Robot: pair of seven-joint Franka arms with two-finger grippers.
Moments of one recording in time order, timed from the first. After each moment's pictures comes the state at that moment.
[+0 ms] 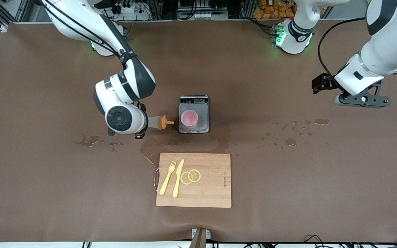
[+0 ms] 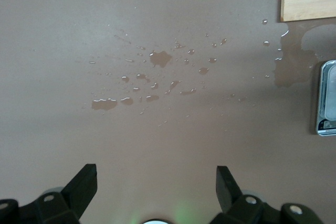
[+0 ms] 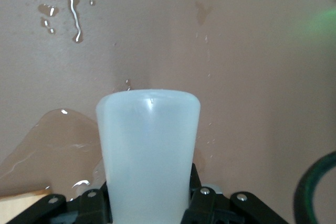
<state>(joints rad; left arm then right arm) -0.15 0.01 -0.06 -1.67 0.00 1.56 -0.09 0.45 0.54 0.03 -1.54 0.05 1.73 2.09</state>
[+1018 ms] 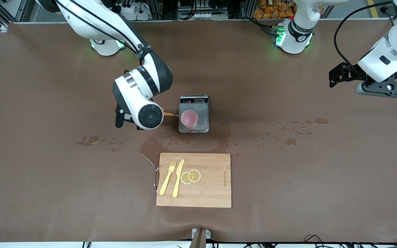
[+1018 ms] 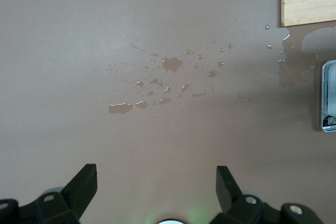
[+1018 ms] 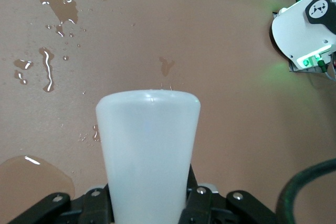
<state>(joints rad) -0.10 -0.02 -0.07 -1.62 0.01 1.53 -0.02 0.53 0.64 0.03 -1.38 -0.10 1.45 2.20</state>
